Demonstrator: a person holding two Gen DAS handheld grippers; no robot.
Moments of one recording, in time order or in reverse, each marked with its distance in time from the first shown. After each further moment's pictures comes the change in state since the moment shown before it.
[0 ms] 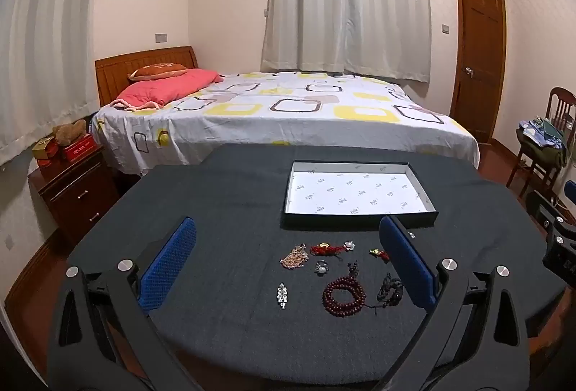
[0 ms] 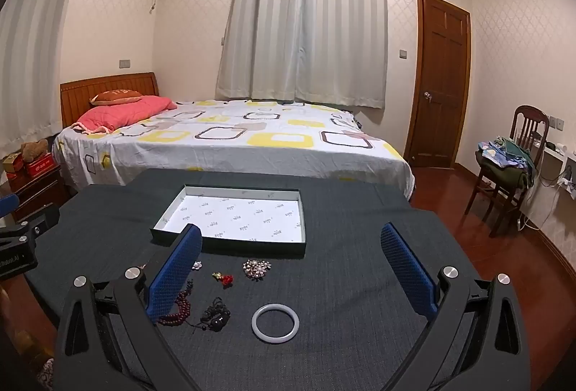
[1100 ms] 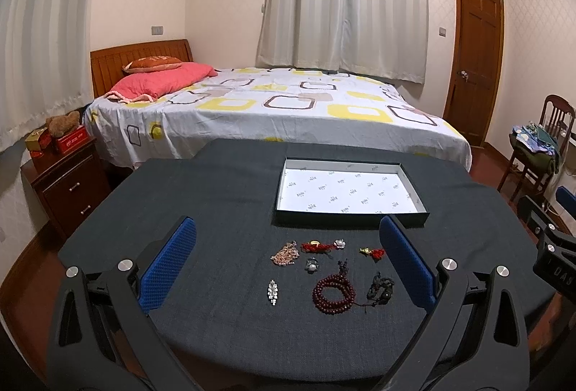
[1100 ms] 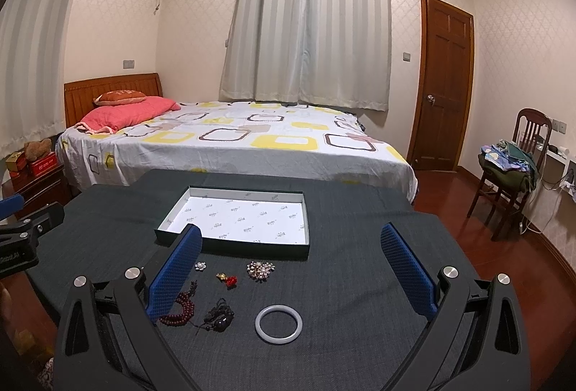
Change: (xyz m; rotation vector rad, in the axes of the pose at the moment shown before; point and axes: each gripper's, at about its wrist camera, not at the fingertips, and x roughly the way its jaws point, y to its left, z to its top) left arm -0.002 -0.002 0.005 -0.027 0.024 -0.042; right arm -0.004 0.005 0.010 -0.009 -0.001 0.008
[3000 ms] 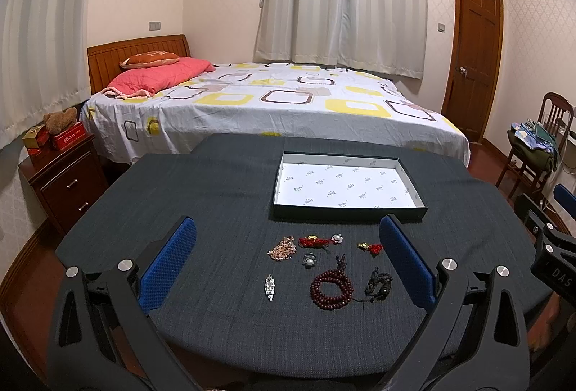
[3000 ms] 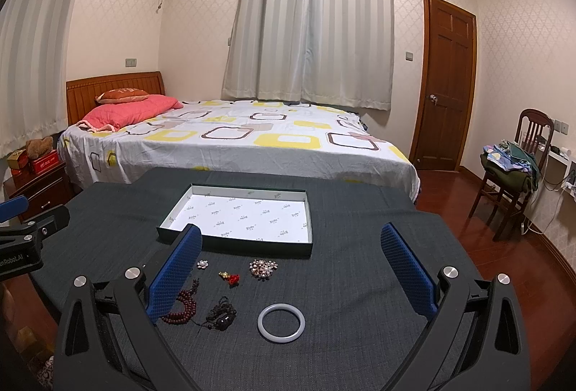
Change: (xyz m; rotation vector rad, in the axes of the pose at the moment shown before) left arm 0.002 0.000 -0.005 -0.002 0.005 0.000; right arm 0.000 0.002 -0.002 0.001 -0.001 0.000
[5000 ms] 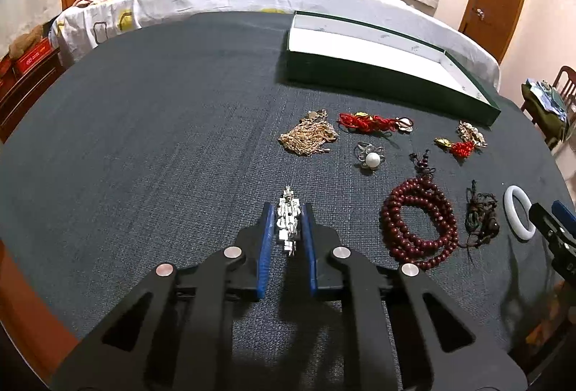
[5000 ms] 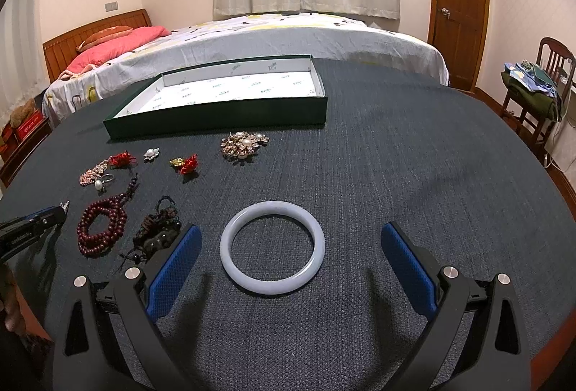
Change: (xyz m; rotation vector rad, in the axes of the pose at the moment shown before) left arm 0.177 0.035 -0.124 -0.049 0.364 -0.063; right arm 0.140 -0.005 -0.141 0.066 0.333 0.041
